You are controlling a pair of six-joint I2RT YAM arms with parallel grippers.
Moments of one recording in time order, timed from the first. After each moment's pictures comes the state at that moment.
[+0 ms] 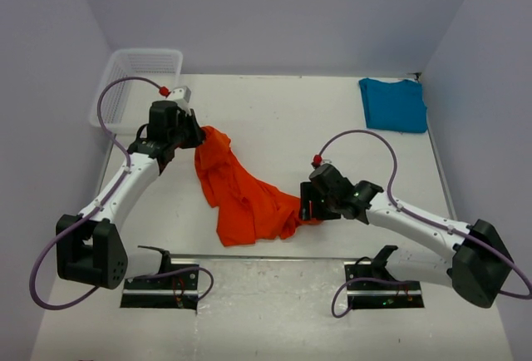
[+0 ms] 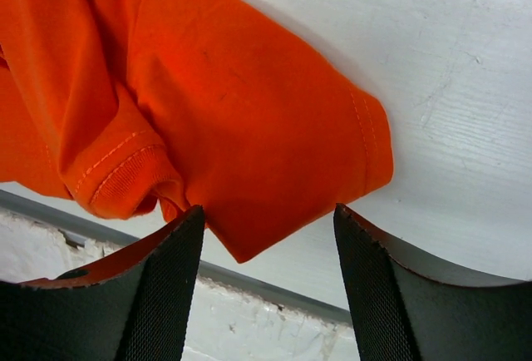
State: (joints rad) left arm -0.18 1.30 0.96 -0.26 0.13 -0.34; right arm 0.81 1.15 0.69 -0.59 0.06 0.72
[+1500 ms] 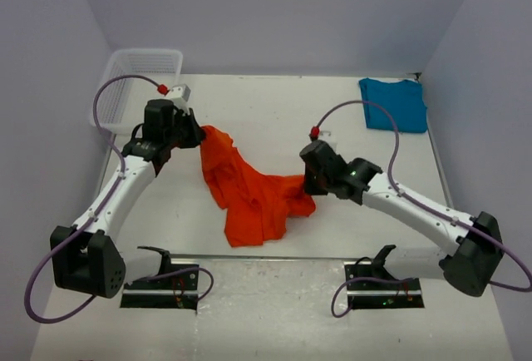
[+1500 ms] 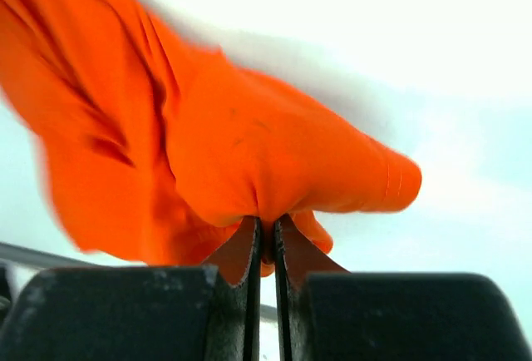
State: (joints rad) left arm -0.18 1.27 0.97 -0.31 0.17 -0.32; right arm 0.84 1.26 0.91 -0.68 0.23 0.75
